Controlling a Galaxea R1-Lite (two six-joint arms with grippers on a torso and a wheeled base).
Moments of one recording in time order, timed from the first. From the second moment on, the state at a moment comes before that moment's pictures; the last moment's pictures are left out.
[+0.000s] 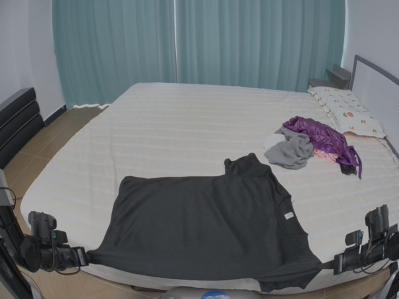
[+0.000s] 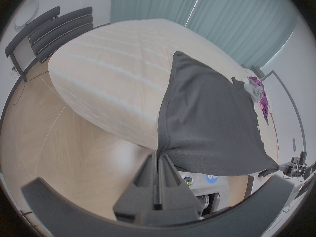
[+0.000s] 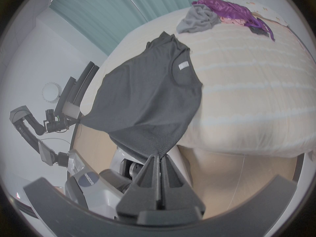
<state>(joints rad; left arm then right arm) 0.16 1.92 -0.02 -0.89 -0.20 -0.21 0.00 1.62 -0.05 -0.47 0.45 0.07</state>
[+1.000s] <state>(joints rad) 0.06 2.02 -0.34 -0.92 -0.12 -0.39 0.01 1.83 -0.40 -0.48 0.41 0.20</state>
